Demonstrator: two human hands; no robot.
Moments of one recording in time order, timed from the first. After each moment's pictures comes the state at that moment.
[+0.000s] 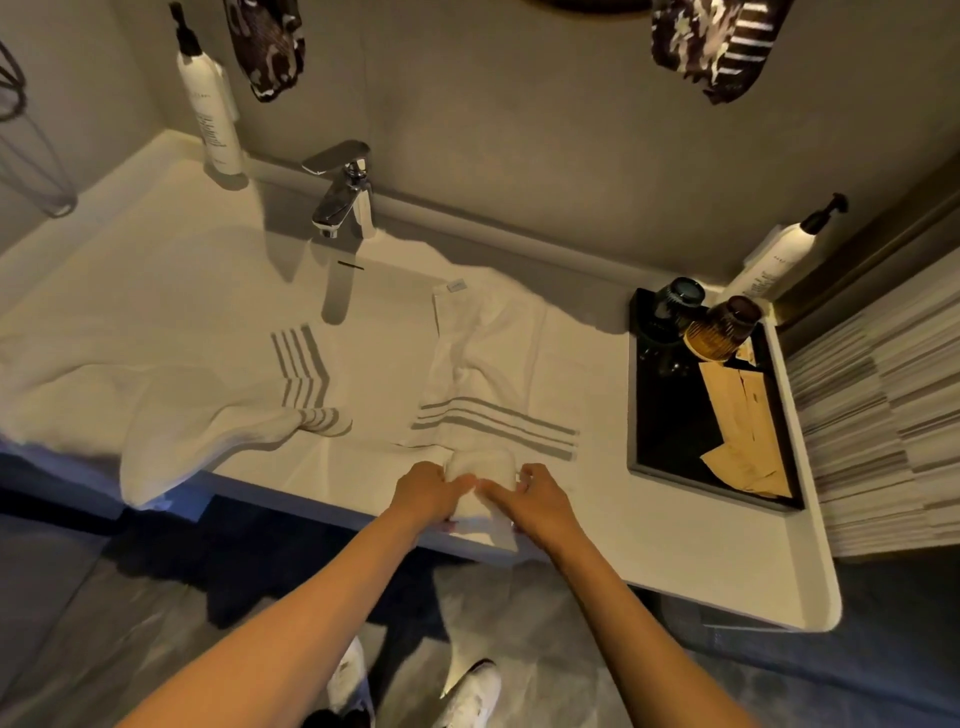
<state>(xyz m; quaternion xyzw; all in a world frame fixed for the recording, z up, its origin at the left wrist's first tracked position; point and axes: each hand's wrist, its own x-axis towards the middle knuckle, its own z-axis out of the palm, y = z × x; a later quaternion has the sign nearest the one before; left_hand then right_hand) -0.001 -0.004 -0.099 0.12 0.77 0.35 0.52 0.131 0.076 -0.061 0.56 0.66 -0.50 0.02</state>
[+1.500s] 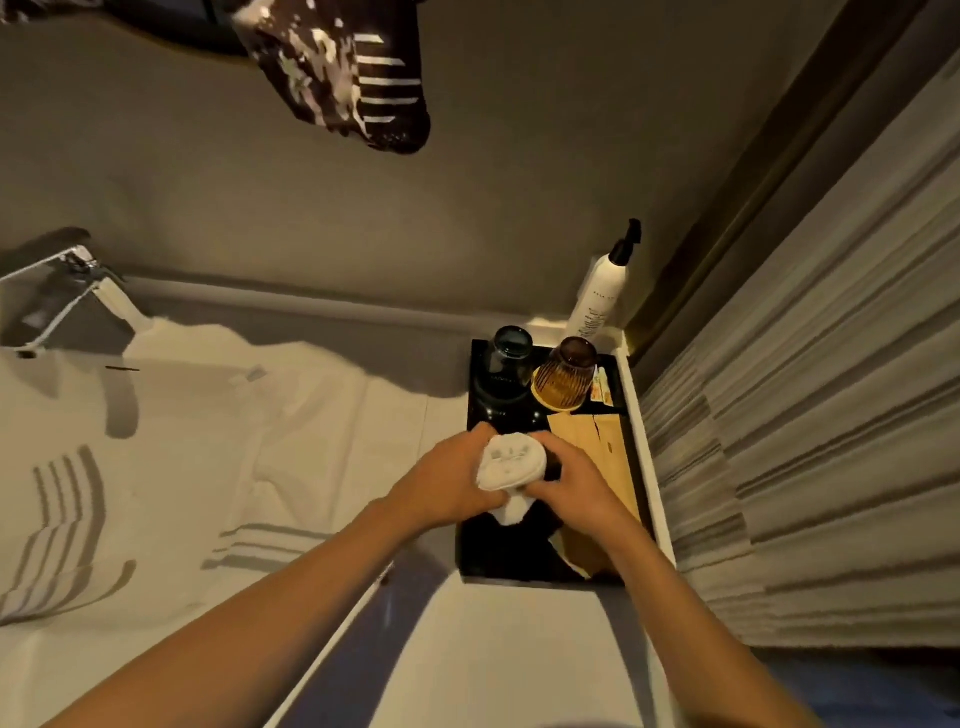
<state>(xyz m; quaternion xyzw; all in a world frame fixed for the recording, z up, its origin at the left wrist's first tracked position) 0.107 0.271 -0.030 0.59 0.69 0.23 0.34 0.279 0.350 -0.028 0.43 0.73 -0.52 -0.14</state>
